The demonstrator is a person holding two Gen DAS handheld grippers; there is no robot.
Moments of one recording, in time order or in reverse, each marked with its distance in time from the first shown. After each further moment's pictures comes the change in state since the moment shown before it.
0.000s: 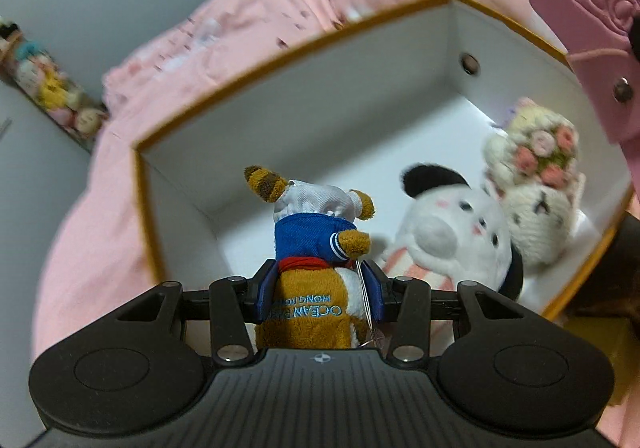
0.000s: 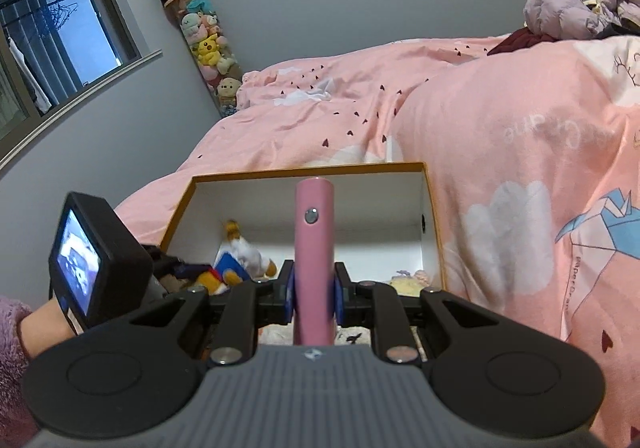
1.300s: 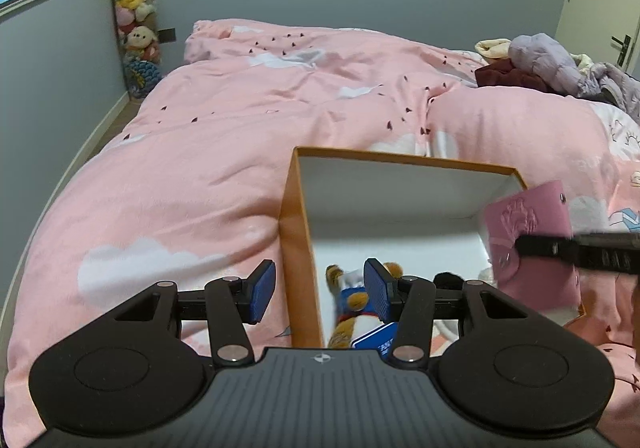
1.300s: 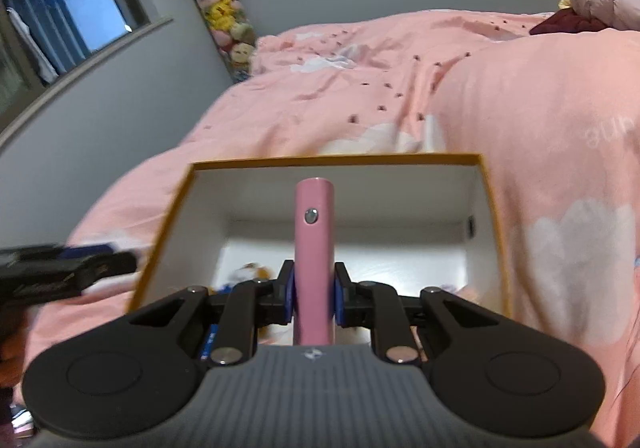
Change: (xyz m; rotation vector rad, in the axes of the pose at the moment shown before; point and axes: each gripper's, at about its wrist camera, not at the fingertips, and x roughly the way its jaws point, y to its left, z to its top) left arm -0.074 0.120 -0.042 -0.545 -0.178 -0.129; right arm 0.084 0.011 0.031 -0.046 0.114 0.029
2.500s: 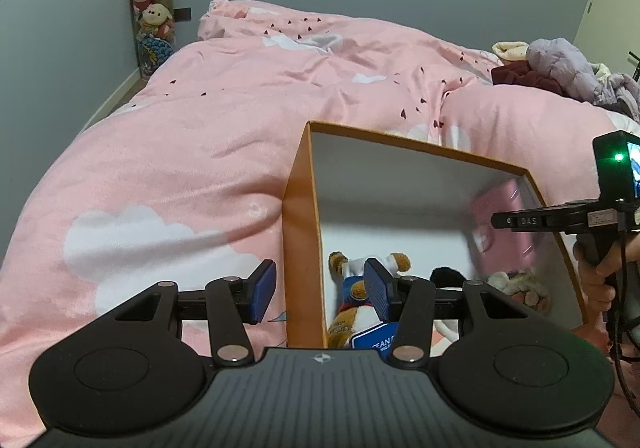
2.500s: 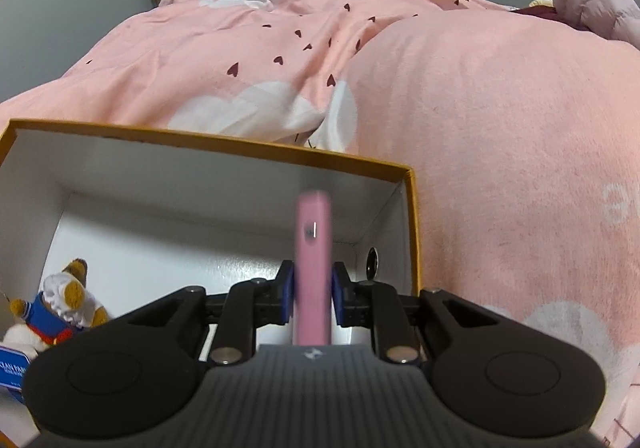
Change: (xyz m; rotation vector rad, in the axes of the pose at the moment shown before) left arm 0.010 0.002 -0.009 -0.069 0.024 0.008; right arm 0.104 -0.049 0.031 -0.130 0.157 -0.297
